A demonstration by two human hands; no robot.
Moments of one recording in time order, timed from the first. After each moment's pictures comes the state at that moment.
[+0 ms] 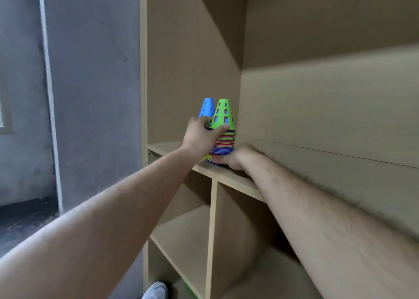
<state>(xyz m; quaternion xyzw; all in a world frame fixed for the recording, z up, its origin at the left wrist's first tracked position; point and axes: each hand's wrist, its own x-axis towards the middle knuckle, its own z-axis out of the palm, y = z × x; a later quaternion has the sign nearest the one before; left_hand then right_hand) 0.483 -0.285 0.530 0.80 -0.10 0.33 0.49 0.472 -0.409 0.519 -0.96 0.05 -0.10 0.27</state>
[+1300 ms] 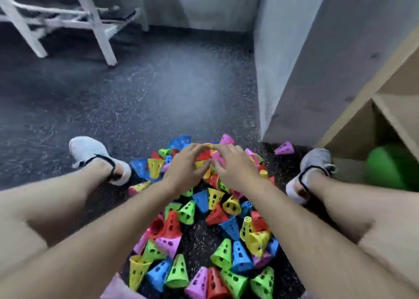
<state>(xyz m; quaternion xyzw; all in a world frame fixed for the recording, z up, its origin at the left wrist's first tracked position) 0.068 0.042 0.070 0.89 0.28 0.19 0.30 0.213 -0.061 0.091 -0.80 -0.57 0.09 0.18</state>
